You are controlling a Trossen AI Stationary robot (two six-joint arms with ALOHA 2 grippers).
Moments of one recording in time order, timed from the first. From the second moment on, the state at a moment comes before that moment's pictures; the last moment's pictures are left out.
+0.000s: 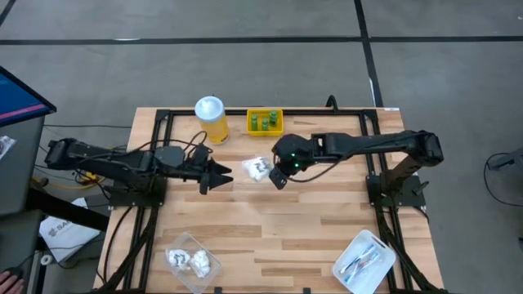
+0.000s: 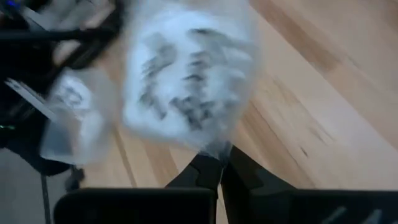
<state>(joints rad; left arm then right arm) -0.07 0.90 0.60 0.05 -0.10 -0.76 -0.03 1.59 1.34 -0.57 -0.04 0.66</state>
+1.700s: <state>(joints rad) 0.06 1.12 0.60 0.42 0.04 -0.79 0.04 1.59 1.41 -0.57 0.05 0.59</state>
